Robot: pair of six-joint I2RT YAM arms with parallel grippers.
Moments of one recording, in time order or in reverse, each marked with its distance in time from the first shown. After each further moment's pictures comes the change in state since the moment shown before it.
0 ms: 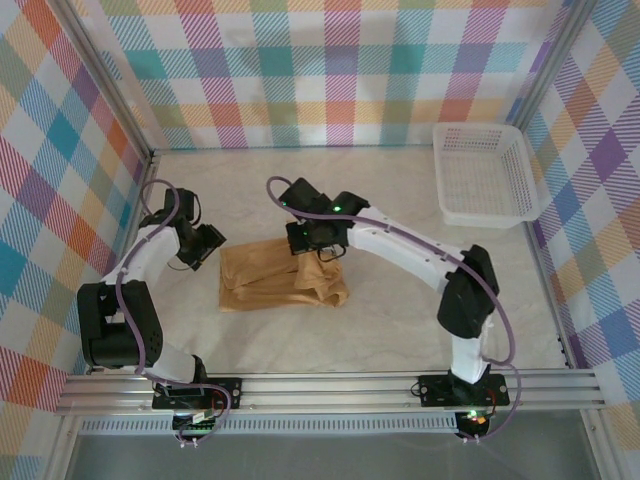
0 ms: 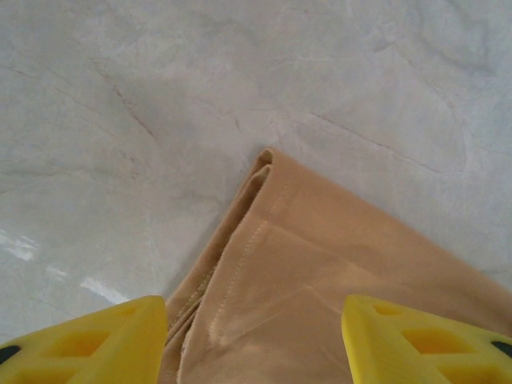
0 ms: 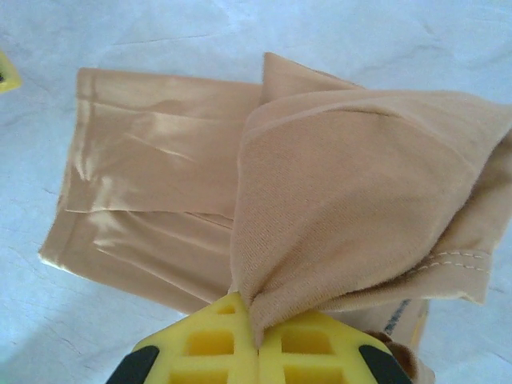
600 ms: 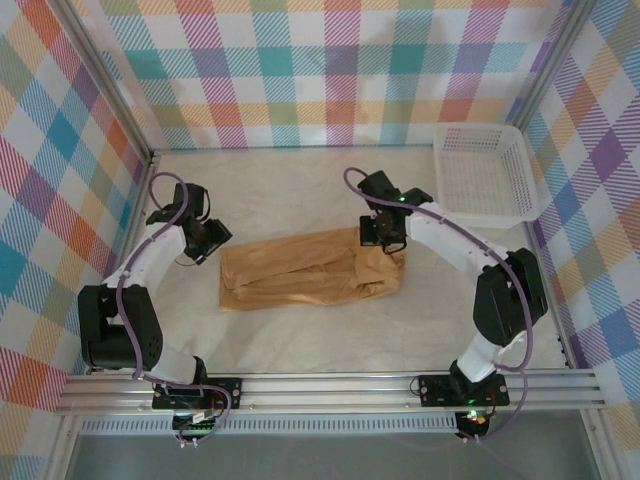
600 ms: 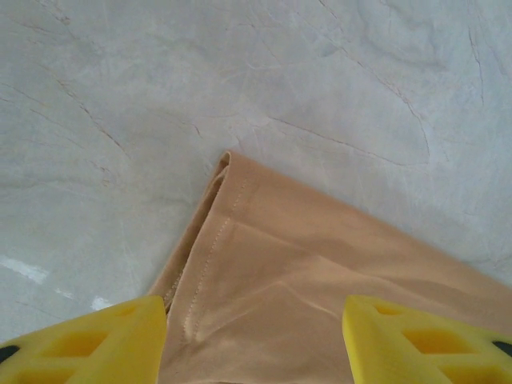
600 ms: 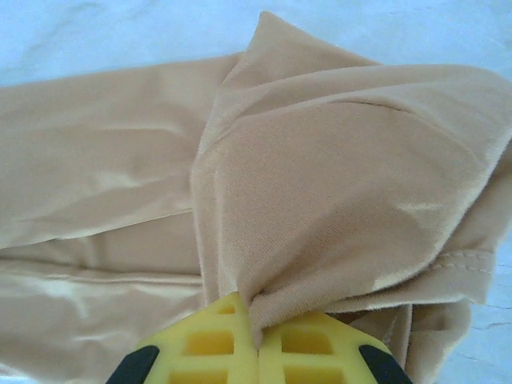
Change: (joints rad) left arm -0.078 -0.015 0.041 -0.010 -0.074 -0.001; right arm -0.336 -0.243 -0.429 0.050 -0.002 -0.074
